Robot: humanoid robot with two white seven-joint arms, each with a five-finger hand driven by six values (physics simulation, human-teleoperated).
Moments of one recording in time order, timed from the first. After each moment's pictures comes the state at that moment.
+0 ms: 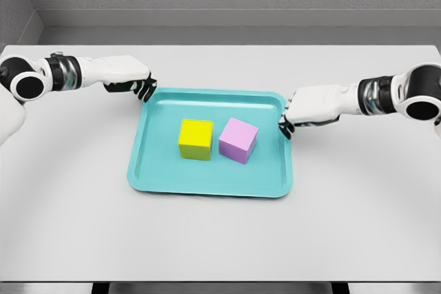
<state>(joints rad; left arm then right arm) -0.88 0.53 -0.70 -0.99 -0.44 -0.61 -0.61 -0.94 -0.77 1.02 -1.43 0.41 -0.61 0.61</state>
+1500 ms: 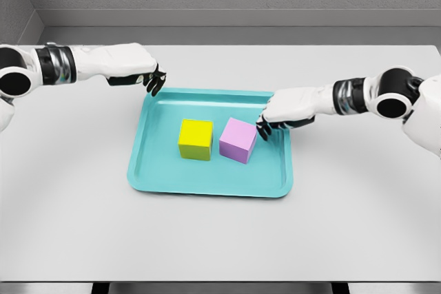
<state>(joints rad) -0.87 0.62 -0.71 -1.23 -0.32 -0.61 -0.61 -0.93 -0.64 1.02 -1.30 0.37 -0.61 0.61</state>
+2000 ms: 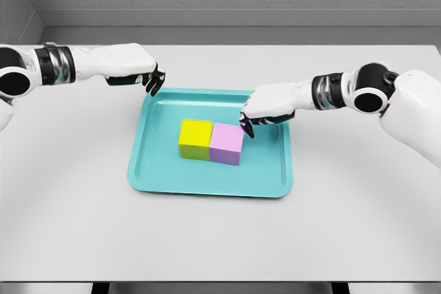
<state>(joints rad) -0.87 0.62 -0.71 -1.22 -0.32 -0.61 -0.61 -0.96 -0.55 1.03 -1.25 0.38 -0.61 0.61</state>
